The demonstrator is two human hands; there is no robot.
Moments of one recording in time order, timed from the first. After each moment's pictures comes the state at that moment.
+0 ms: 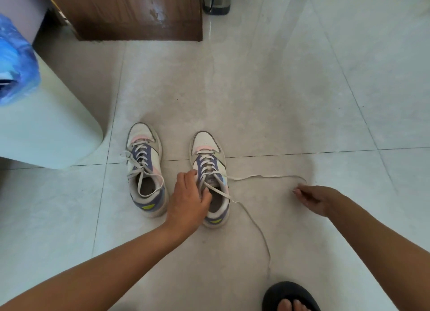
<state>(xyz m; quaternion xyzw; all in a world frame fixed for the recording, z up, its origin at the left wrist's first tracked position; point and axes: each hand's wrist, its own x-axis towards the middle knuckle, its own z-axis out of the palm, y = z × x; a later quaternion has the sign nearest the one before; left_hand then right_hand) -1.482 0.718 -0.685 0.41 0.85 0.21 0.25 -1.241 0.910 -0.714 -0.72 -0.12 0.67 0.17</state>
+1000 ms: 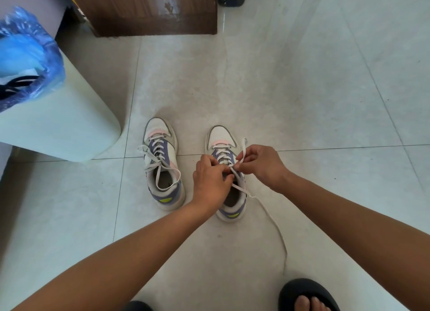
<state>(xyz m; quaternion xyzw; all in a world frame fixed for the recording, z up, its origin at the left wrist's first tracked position) -1.488 0.747 -0.682 0.41 0.85 0.20 0.26 -1.391 0.852 -0.666 -0.49 -0.63 0.60 0.06</state>
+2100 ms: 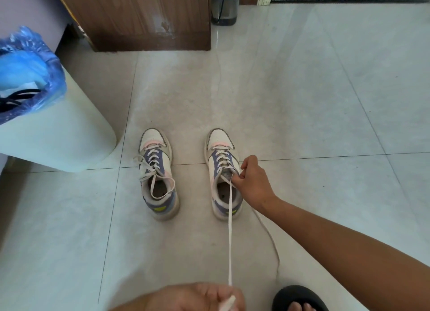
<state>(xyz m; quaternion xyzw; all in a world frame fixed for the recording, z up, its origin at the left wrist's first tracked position) -1.469 0.632 -0.590 0.22 0.20 0.40 0.87 -1.389 0.828 -0.678 -0.52 -0.73 0.43 0.07</state>
